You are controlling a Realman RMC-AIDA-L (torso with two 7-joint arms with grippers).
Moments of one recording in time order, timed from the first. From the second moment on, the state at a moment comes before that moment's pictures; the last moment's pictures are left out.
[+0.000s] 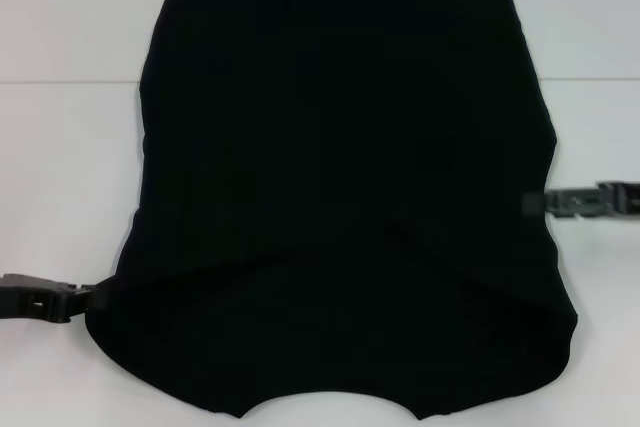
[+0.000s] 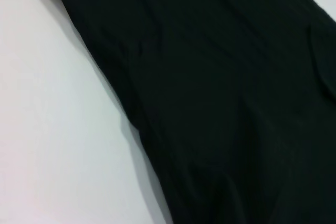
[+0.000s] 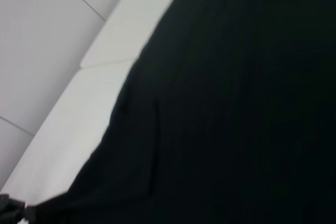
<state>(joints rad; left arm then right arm) -0.49 -2.13 0.38 1.01 2.57 1.57 -1.93 0.63 1.89 -0.70 -0.59 -2.15 -1.47 2.17</state>
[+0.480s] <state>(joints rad) -0.47 -2.13 0.37 0.98 2.53 1.57 -1.89 0.50 1.80 -0.69 -0.58 -2.19 -1.62 2.28</state>
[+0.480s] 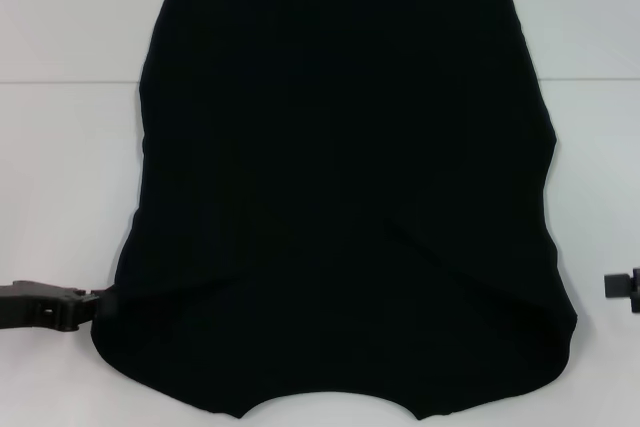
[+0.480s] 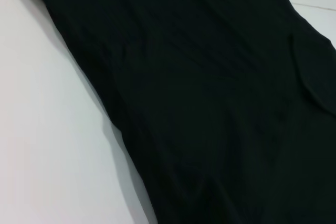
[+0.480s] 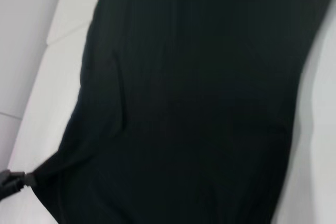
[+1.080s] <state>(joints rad) -0.47 -2.13 0.38 0.97 2.53 1.57 -1.88 0.57 1.88 -0.69 -0.54 -2.31 -1.54 2.29</state>
